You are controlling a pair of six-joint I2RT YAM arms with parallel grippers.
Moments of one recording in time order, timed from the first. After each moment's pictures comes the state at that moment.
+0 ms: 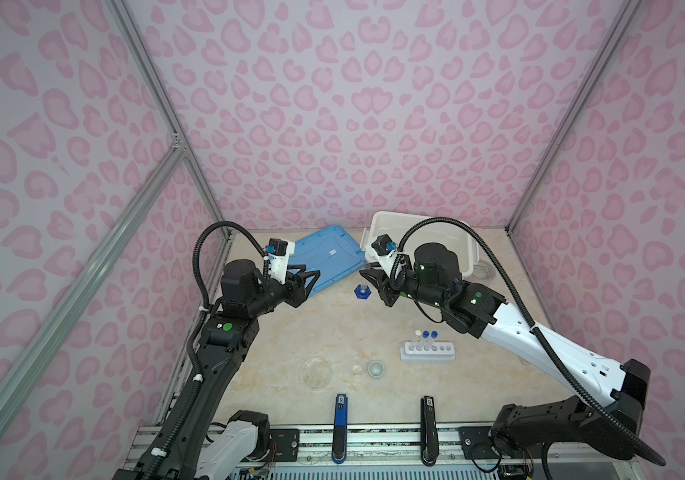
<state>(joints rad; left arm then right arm) -0.18 0.99 0.93 -0.24 0.55 -0.10 0.82 1.36 1.34 -0.30 -0.08 -0.07</state>
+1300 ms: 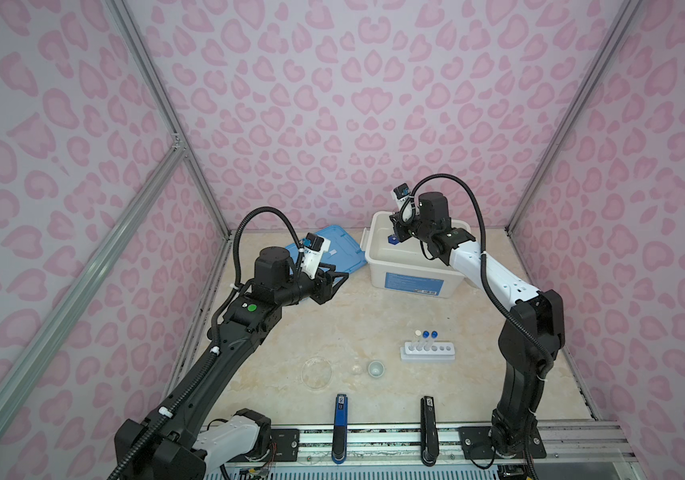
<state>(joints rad) -0.38 1.14 1.05 -0.29 0.49 -0.09 0.41 1.94 1.76 -0.22 -0.09 -0.14</state>
